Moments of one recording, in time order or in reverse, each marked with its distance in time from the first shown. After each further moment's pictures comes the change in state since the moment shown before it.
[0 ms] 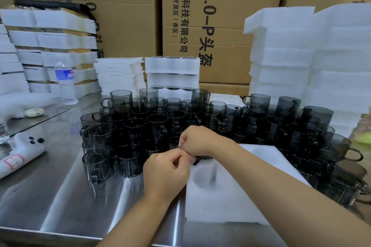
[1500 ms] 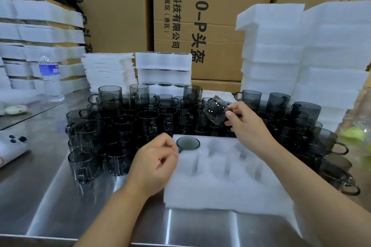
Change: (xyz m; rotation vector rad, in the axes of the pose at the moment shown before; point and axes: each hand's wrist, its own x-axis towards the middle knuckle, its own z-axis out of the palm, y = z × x) left_hand 0.012 -0.014 -0.014 -0.097 -0.279 0.218; right_hand -0.044 0.093 -0.013 0.596 0.683 0.022
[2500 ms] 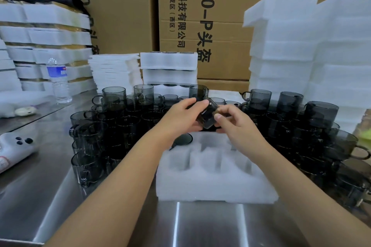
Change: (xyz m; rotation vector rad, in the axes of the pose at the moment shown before) left_hand 0.103 0.018 0.019 -0.444 -0.184 -0.681; right_hand 0.006 0.000 0.028 0.275 -0.102 -0.104
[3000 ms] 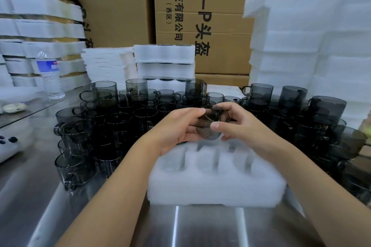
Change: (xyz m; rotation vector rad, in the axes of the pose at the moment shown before) left_hand 0.008 -0.030 -0.001 -0.246 -0.307 0.002; right_hand 0.005 0.012 -0.026 0.096 -0.264 0.152
